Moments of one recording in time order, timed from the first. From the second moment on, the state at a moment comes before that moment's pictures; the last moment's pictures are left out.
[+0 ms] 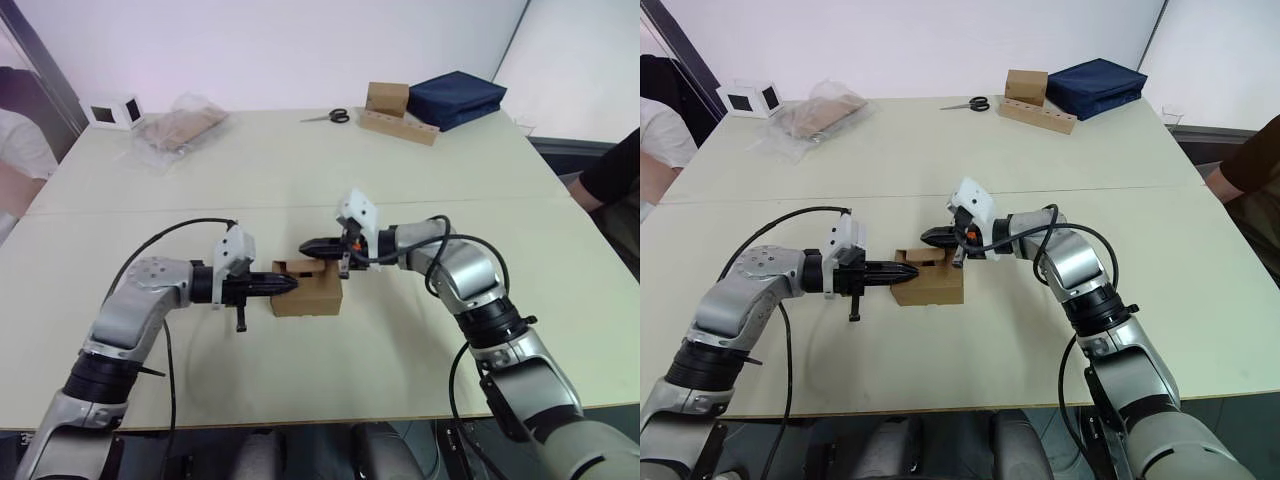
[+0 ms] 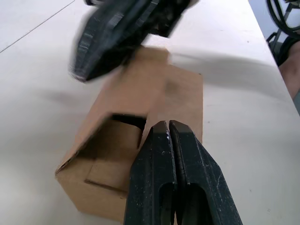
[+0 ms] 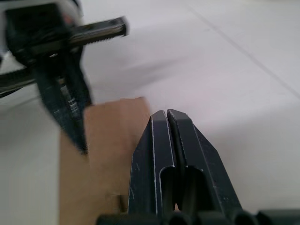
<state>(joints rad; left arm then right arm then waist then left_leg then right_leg) -0.43 0.65 -0.09 -0.08 -0.42 0.44 -1.18 -0.75 -0.39 0.29 0.08 0.31 0.58 0.99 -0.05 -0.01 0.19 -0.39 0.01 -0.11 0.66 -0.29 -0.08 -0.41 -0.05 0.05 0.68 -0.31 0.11</state>
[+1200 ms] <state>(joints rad) -0.71 0.50 -0.18 0.32 -0.31 0.26 -1.24 -0.61 -0.42 0.31 -0.21 0.28 0.71 0.93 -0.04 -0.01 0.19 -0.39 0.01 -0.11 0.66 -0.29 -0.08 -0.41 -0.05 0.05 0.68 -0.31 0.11</state>
